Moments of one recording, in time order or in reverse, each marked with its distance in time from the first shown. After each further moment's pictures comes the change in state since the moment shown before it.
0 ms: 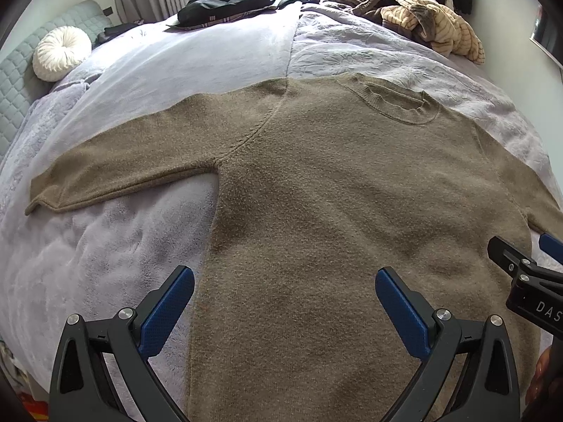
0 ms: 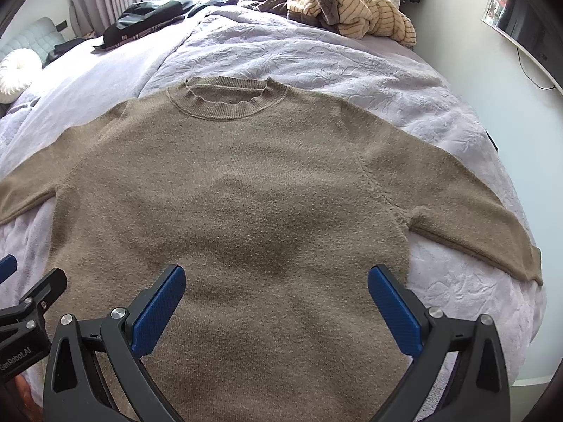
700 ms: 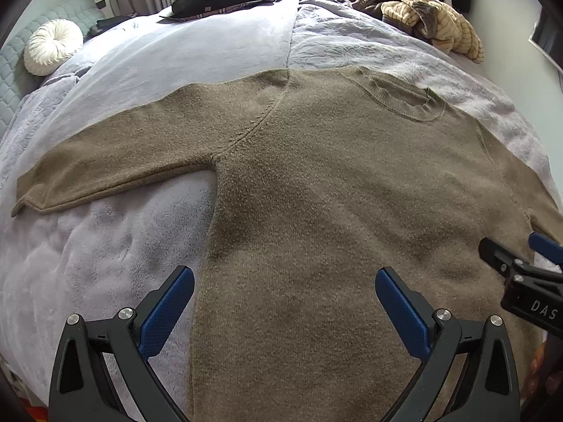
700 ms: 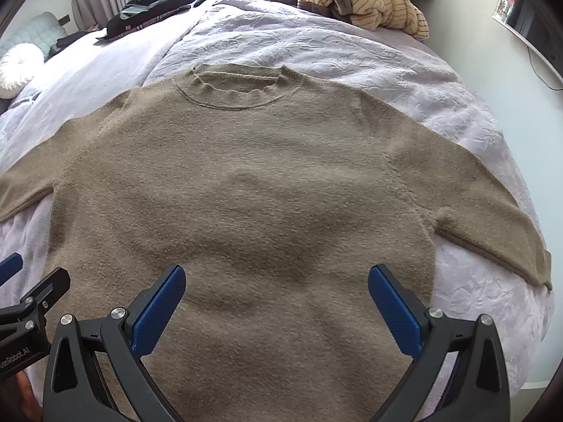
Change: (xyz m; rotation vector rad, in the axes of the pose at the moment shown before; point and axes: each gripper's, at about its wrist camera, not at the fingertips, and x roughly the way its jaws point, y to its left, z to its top) left arm 0.020 0.013 0.008 -0.002 0.014 -0.049; right arm 0.020 0.011 0.005 -0.010 0.027 0.040
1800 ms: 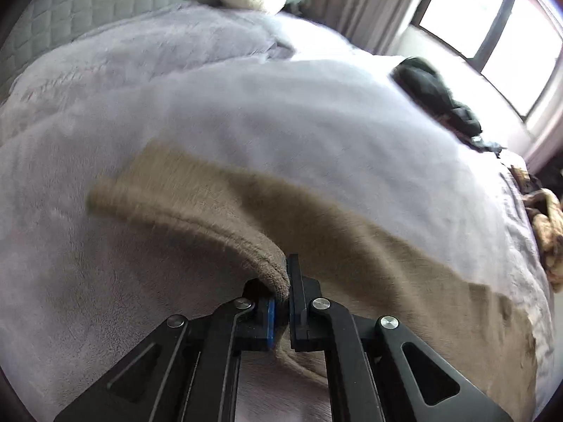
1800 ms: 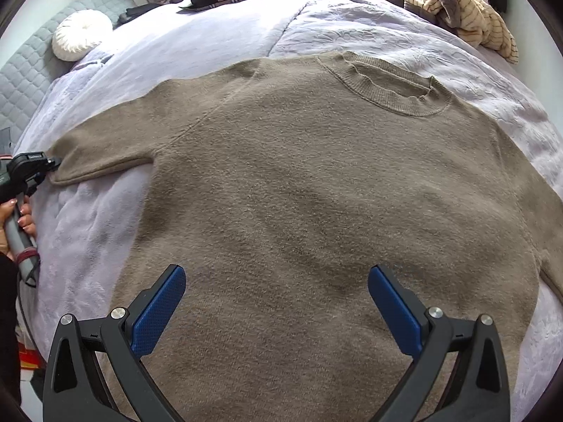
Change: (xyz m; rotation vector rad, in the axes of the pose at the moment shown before) left arm 0.032 0.337 0.043 -0.639 -0.278 0.115; right arm 0.013 0.108 0.002 -0.160 0.042 0.246
